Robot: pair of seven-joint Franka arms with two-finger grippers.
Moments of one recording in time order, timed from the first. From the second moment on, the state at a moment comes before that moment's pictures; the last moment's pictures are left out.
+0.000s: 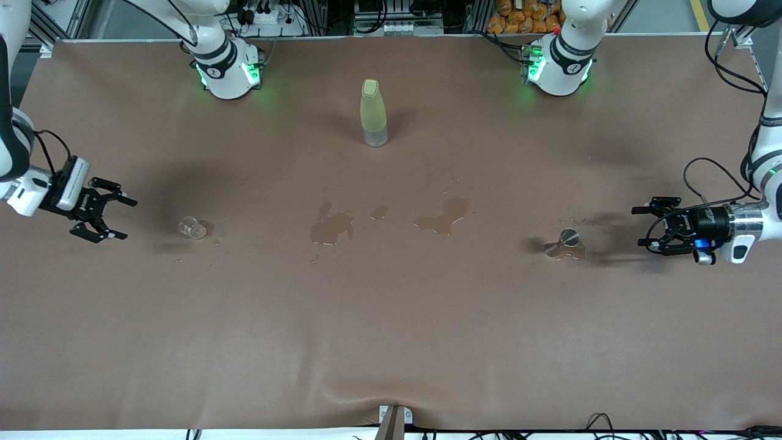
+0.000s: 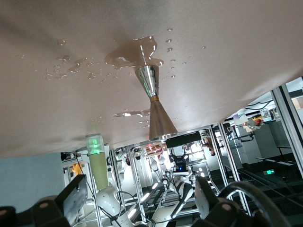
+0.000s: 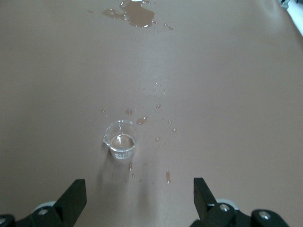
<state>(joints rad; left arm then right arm) 0.62 0.72 -0.17 -1.64 -0.85 1.49 -0.43 -0.09 0.30 -0.38 -2.07 0.81 1.99 -2.62</state>
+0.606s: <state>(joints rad) 0.59 0.76 -0.17 -1.64 -0.91 1.53 -0.58 -0.15 0.44 -0.38 -2.07 1.01 1.87 -2.76</state>
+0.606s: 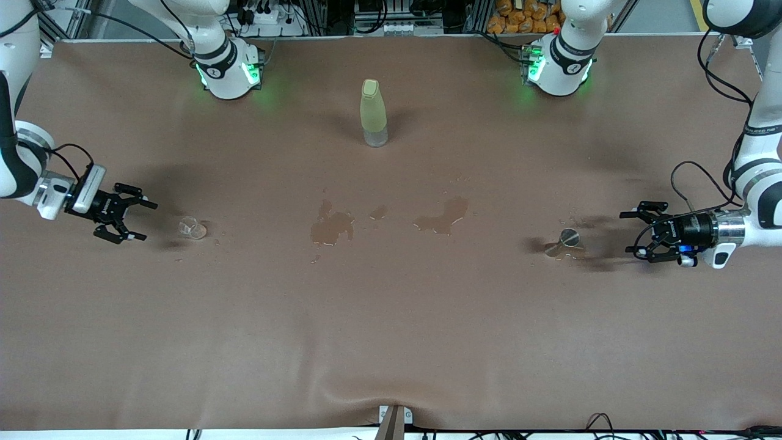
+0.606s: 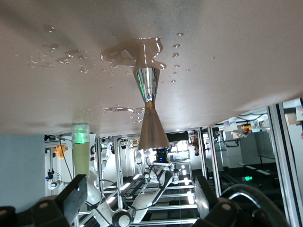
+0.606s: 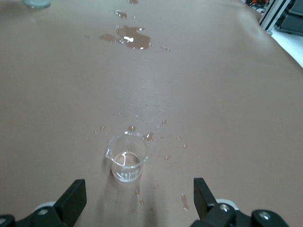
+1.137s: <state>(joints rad) 0.56 0.85 -0.17 -1.65 -0.91 1.54 -0.60 -0.18 0.57 -0.37 -2.06 1.15 1.74 -2.83</state>
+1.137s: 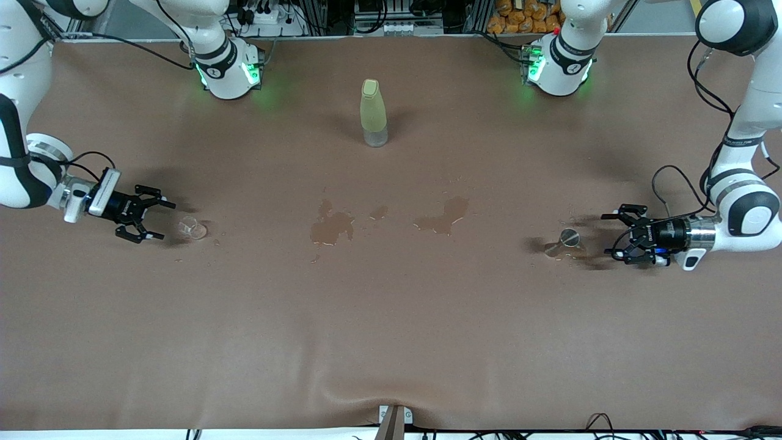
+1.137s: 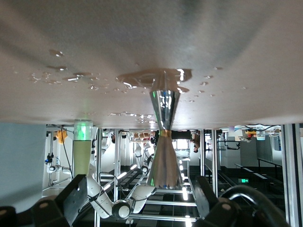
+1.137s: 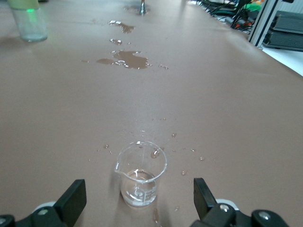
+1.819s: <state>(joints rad) 0.51 0.88 -0.17 -1.70 -0.91 1.54 -0.60 -0.22 0.69 -0.37 -2.03 1.26 1.67 -2.87</state>
